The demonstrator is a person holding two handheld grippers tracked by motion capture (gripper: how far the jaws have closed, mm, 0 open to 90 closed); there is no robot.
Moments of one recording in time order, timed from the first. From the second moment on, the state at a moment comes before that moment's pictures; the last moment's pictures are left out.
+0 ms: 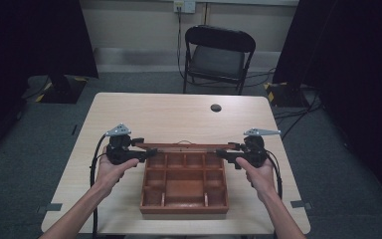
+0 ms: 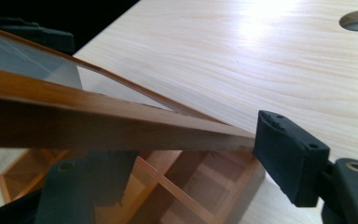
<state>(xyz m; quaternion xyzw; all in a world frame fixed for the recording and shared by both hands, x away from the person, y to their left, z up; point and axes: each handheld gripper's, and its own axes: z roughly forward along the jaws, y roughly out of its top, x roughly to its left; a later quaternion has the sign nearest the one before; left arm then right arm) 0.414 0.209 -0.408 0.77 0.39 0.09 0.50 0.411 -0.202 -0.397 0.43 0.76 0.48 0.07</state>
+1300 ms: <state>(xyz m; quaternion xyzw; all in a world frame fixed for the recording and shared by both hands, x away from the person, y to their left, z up) 0.402 0.202 -0.404 0.79 0.35 0.08 0.50 0.414 -0.238 -0.394 0.48 0.75 0.44 0.12</state>
